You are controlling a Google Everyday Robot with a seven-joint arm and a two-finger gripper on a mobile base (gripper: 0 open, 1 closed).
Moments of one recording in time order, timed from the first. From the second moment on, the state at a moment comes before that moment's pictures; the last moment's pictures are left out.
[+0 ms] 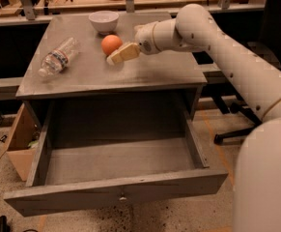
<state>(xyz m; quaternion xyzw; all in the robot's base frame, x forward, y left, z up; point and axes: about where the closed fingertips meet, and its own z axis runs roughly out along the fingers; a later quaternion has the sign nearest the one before) 0.778 0.048 0.897 -0.46 0.69 0.24 0.50</state>
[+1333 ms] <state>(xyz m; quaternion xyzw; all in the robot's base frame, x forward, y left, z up) 0.840 0.096 0.858 -0.44 0.69 0.28 0.50</state>
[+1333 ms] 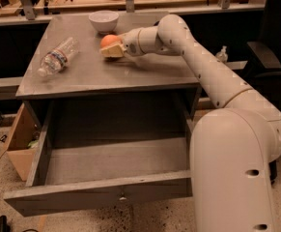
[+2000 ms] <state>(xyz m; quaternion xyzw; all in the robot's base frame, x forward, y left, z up) 0.784 0.049 0.928 -0.48 0.63 0.29 0.53</state>
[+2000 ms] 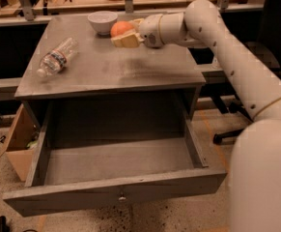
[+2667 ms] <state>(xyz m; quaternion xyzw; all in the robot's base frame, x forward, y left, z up) 0.661 0.007 0.903 -0.54 0.62 0.33 0.47</state>
